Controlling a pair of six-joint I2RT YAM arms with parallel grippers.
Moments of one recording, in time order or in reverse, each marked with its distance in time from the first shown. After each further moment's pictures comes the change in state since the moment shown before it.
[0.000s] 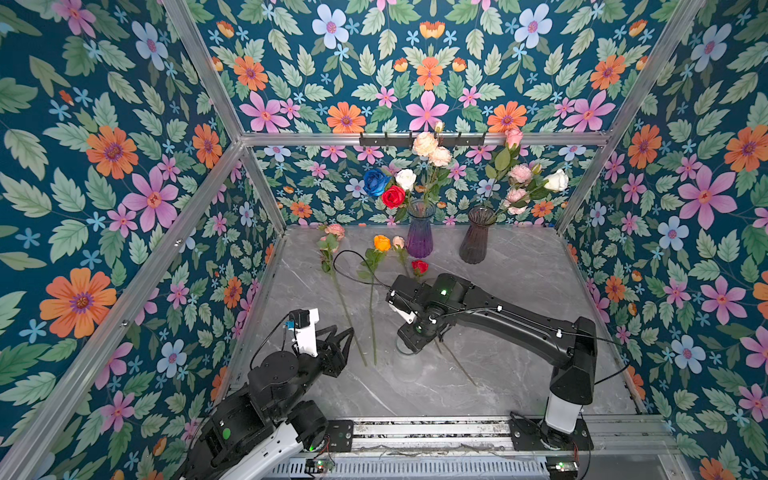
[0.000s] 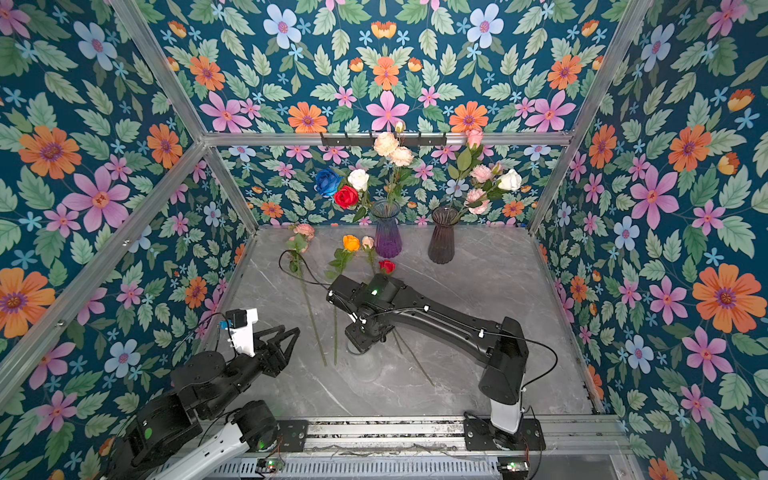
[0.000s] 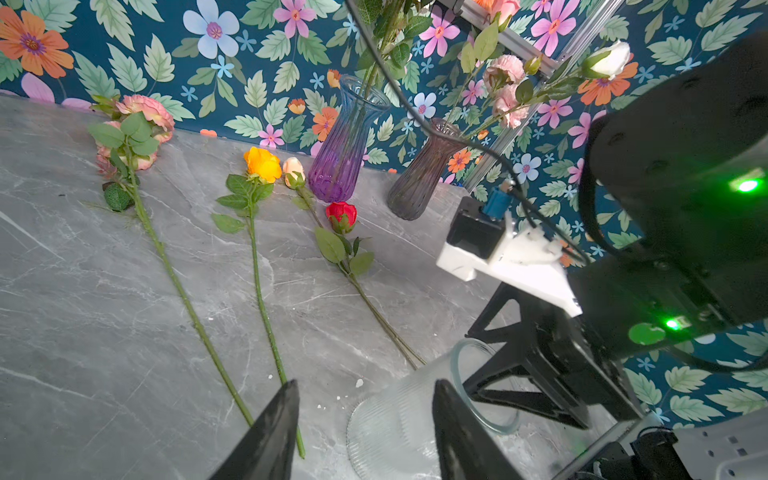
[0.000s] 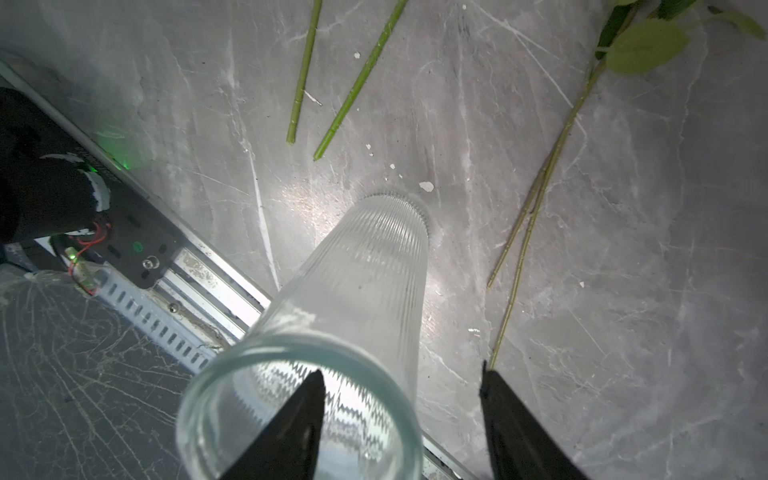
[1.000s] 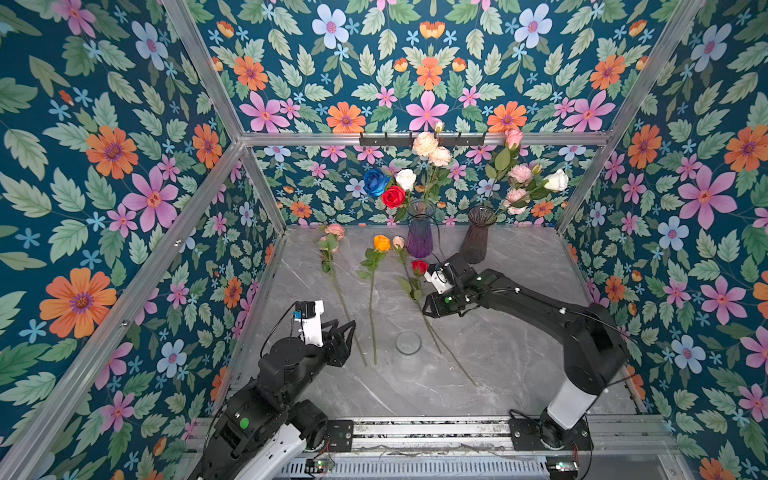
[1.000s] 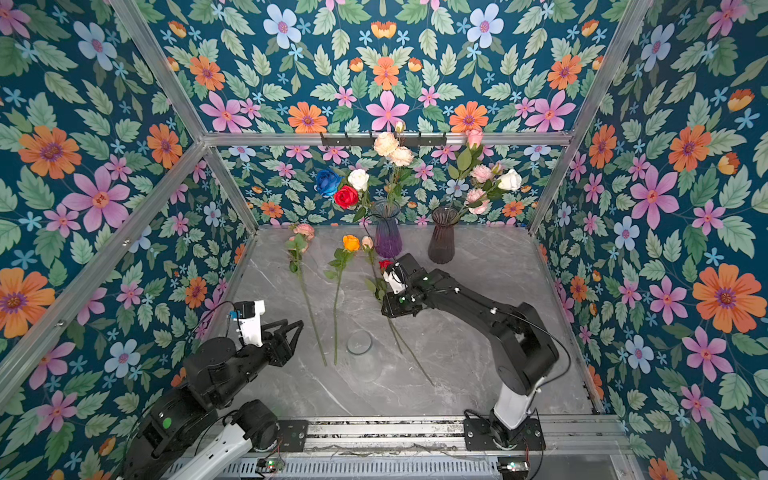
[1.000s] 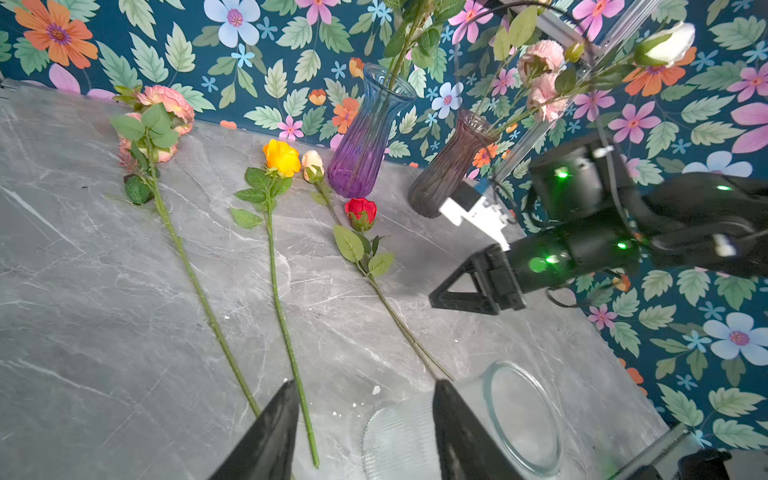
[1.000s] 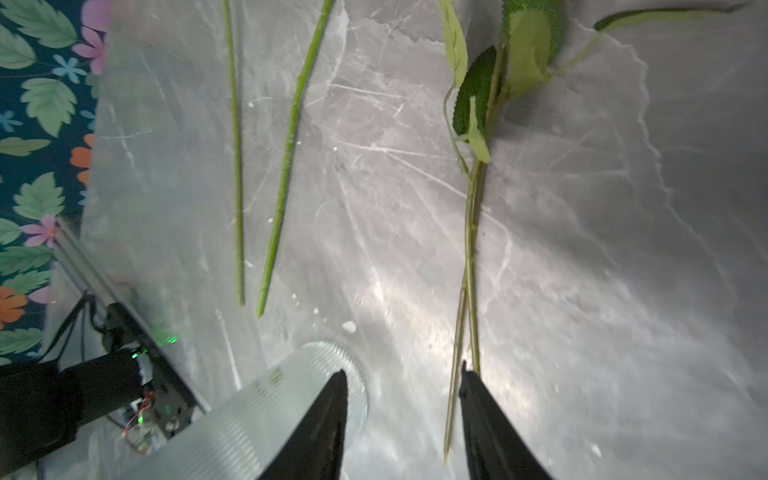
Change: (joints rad) left arm 0.198 0.089 -0.015 0.056 0.144 0.050; right arm -0.423 -0.009 -0.520 0.726 -0.328 0.007
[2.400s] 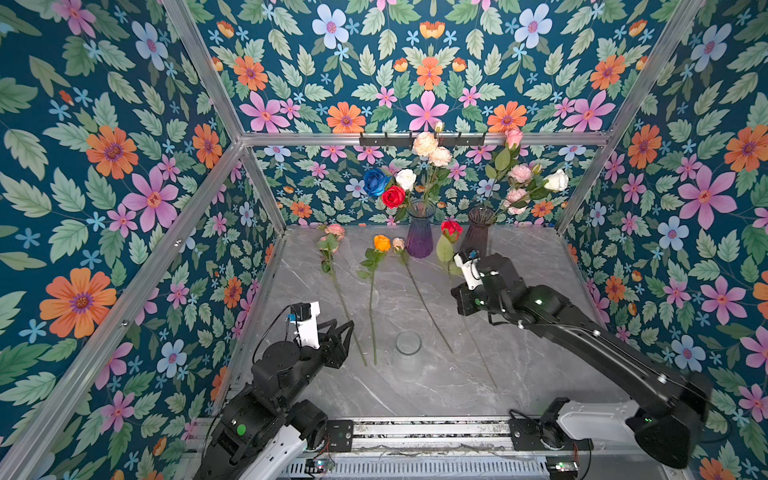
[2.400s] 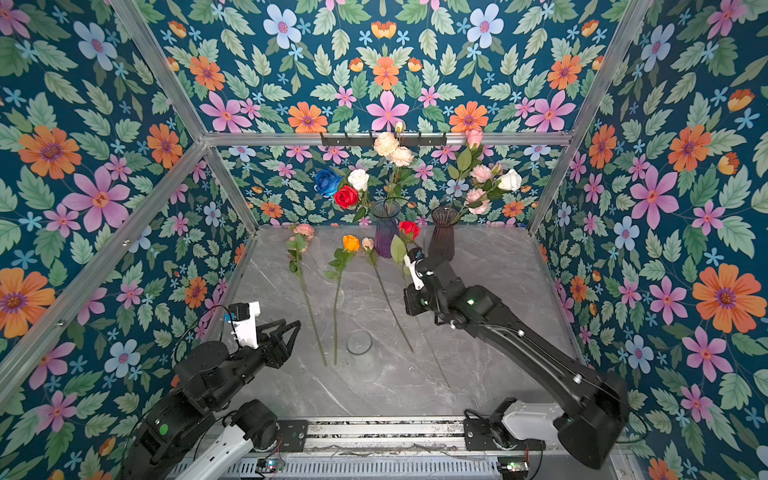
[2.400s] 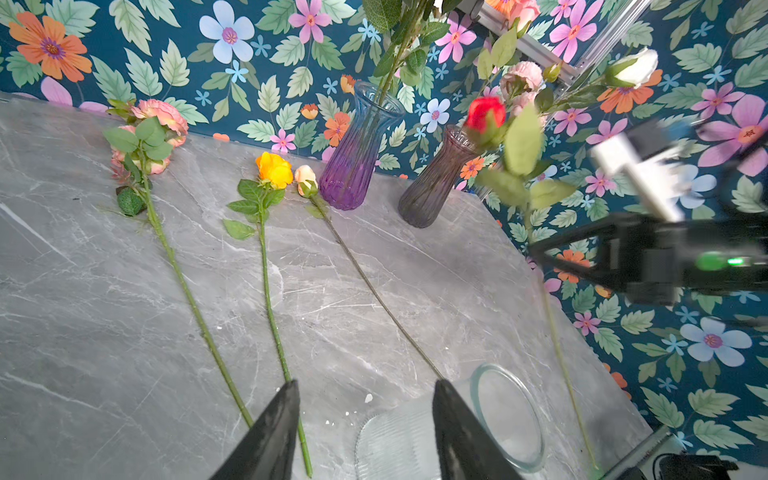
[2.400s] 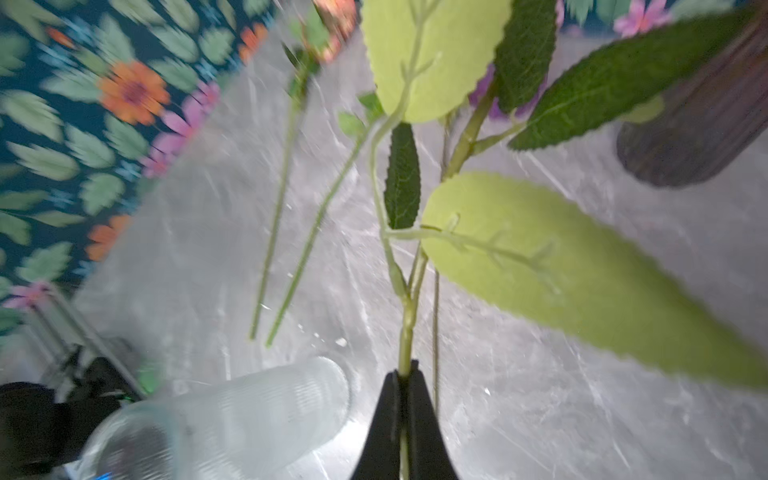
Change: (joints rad) left arm 0.055 -0.038 -0.007 0.020 0.066 0.009; right arm 0.056 -0.628 -0.122 -0.013 0.278 -0.032
